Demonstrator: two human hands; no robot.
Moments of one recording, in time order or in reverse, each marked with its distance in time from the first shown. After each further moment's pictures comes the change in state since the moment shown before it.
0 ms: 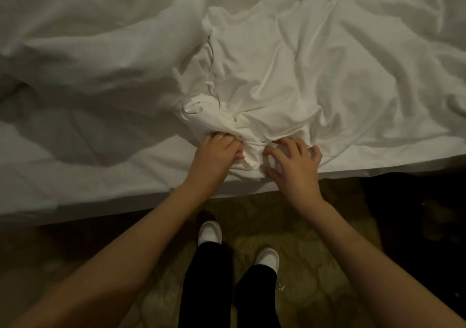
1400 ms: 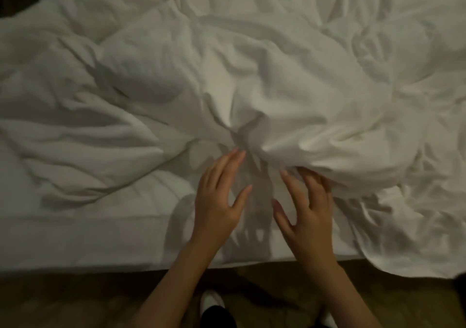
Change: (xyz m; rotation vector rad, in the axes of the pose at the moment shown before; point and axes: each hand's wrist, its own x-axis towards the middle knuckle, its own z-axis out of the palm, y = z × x) left_hand -0.135 -0.251 -0.168 -0.377 0.431 -0.337; right_hand 0.101 -0.339 0.031 0.159 0.338 -0.131
